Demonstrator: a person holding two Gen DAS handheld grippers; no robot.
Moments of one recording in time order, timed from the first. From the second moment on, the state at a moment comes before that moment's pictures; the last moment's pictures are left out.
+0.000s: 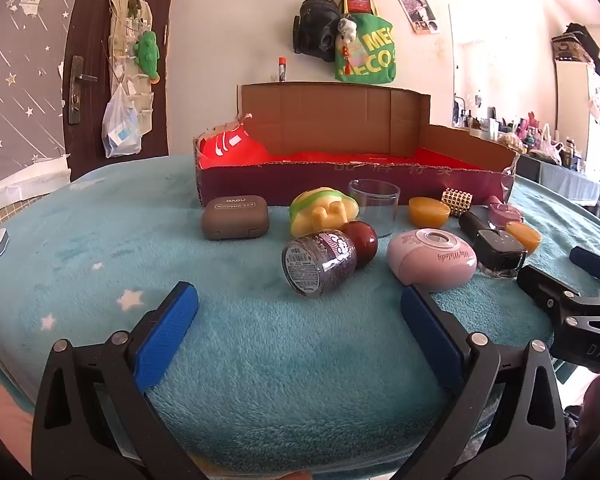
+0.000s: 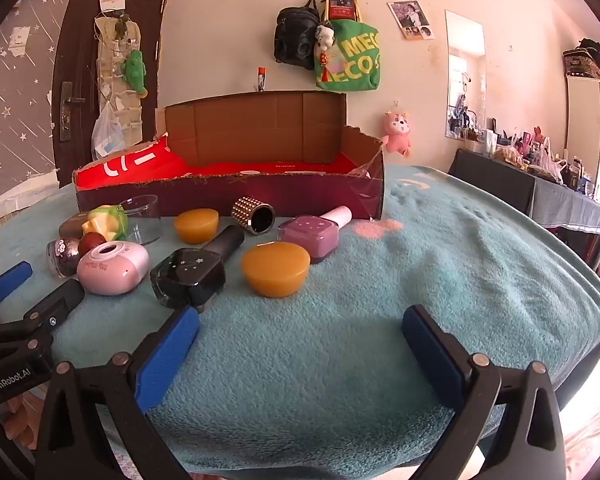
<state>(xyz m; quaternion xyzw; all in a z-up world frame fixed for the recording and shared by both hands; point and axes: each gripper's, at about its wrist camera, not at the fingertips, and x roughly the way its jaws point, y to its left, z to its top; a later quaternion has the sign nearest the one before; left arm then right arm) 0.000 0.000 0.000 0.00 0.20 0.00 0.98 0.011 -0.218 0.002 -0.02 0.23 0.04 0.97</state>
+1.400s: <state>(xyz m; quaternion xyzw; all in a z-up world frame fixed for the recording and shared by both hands) 0.000 0.000 0.000 -0.01 0.21 0.00 0.98 0.011 -0.218 0.001 -0.02 0.23 0.04 0.97</state>
